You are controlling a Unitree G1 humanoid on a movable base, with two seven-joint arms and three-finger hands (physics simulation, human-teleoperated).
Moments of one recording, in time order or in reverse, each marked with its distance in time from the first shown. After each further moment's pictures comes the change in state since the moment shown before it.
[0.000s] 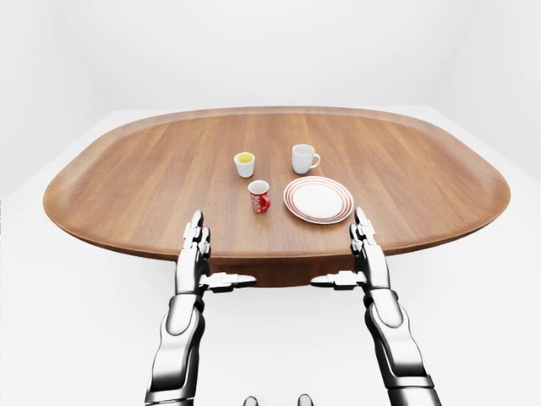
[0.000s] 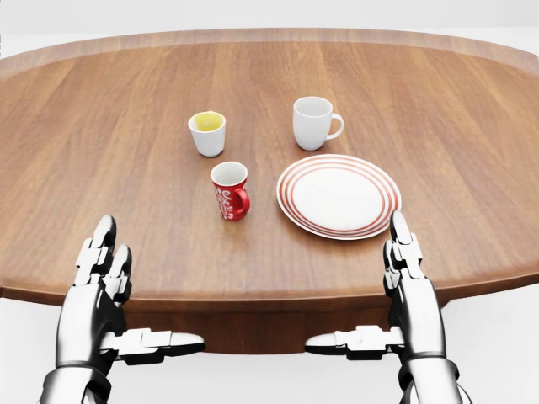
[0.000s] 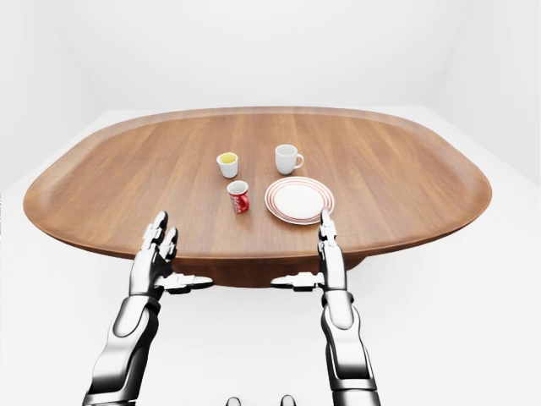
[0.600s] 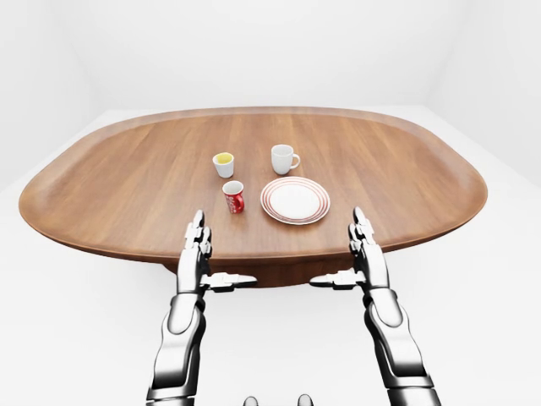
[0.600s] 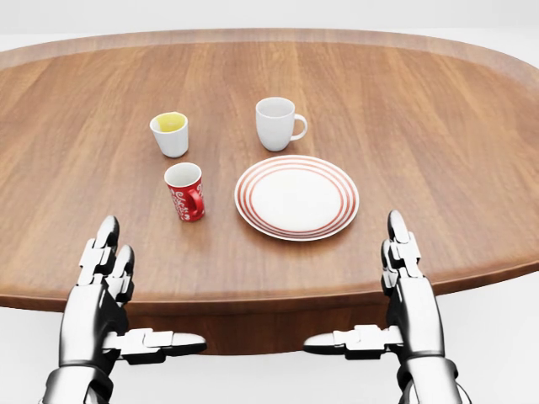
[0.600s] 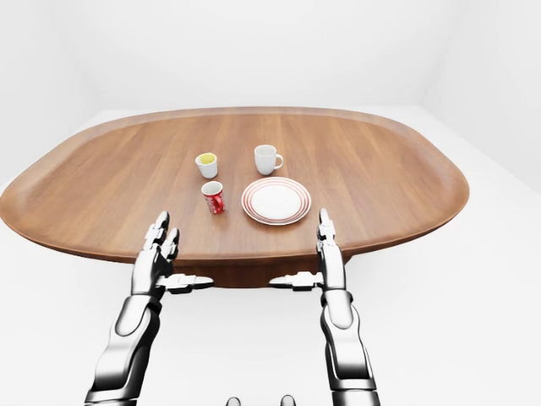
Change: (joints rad) left arm -0.010 0.001 -0.001 0.033 0.002 -0.022 -0.005; right arm 0.000 0.001 0.005 -0.013 0.005 0.014 0.005
